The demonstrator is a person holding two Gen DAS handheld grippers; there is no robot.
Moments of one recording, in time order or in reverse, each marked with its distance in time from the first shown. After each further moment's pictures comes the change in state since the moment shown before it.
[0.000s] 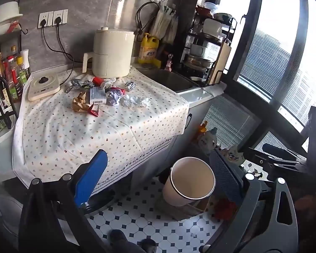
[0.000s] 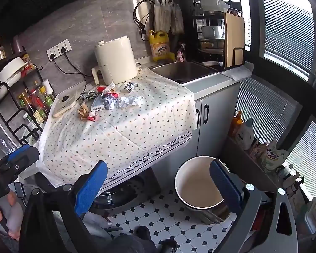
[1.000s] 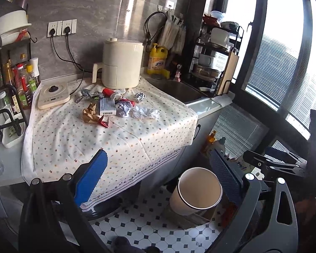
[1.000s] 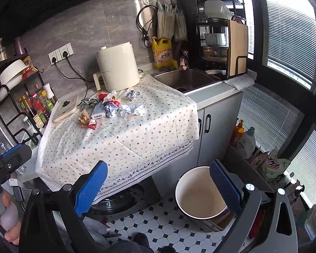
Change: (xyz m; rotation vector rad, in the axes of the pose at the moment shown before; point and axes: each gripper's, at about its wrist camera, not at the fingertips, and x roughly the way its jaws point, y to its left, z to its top) left arm -0.010 0.000 0.015 -0.010 -0.062 0.077; right arm 0.010 0.010 0.013 -0.025 -0.040 0.002
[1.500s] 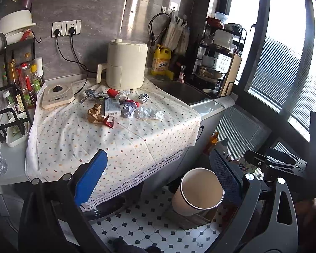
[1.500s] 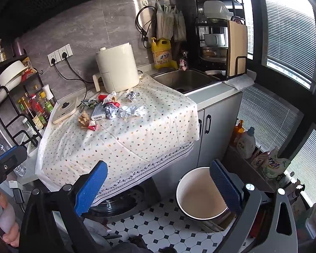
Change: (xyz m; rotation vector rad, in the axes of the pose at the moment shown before) left arm -0.005 0.003 0.001 -0.007 -0.004 0.021; right arm 0.000 0.003 0.000 0.009 -0.011 0.000
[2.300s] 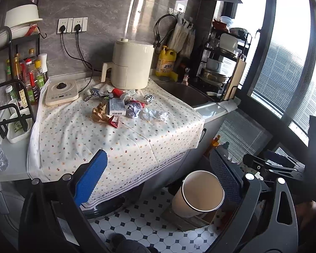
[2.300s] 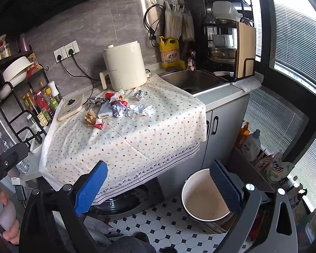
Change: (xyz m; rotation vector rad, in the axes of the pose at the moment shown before) left arm -0.001 0.017 0.002 -0.049 0.001 0.009; right arm 0.010 0.014 0.007 -0.031 0.024 0.033
